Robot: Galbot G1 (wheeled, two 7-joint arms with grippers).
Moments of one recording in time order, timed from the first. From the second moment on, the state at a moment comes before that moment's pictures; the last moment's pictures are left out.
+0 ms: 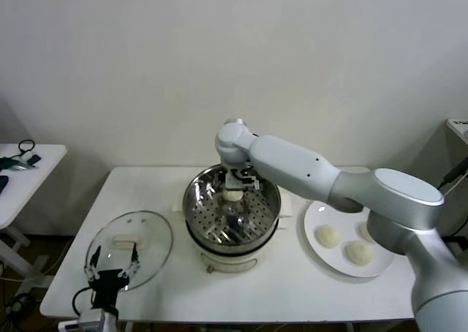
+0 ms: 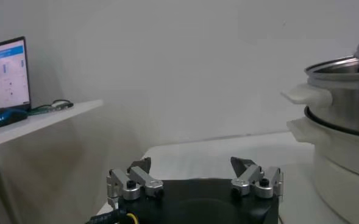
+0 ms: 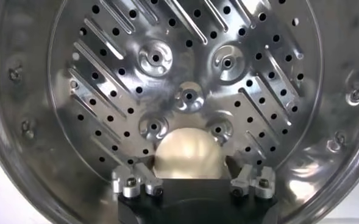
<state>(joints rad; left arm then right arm) 1.66 -1.51 -0.71 -1.96 0.01 -0.02 -0.07 0.26 1.38 -0.93 1.09 -0.64 0.59 -1.25</state>
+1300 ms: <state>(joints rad) 1.69 -1.51 -0.71 -2.02 -0.01 0.00 -0.07 0.41 0.81 -1.11 1.19 0.17 -0.07 -1.16</state>
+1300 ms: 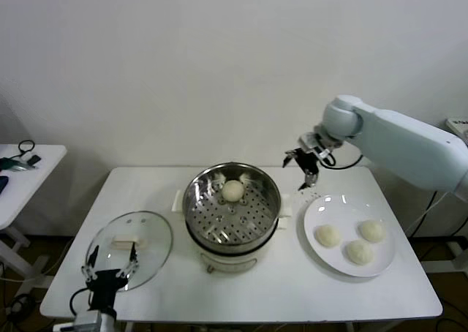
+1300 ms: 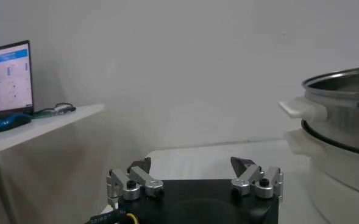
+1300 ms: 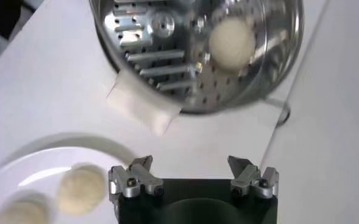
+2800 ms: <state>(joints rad) 1.70 -1.52 -0.72 -2.00 -0.03 0.00 -0.08 0.02 0.78 -0.94 1.04 0.05 -0.16 -1.14</state>
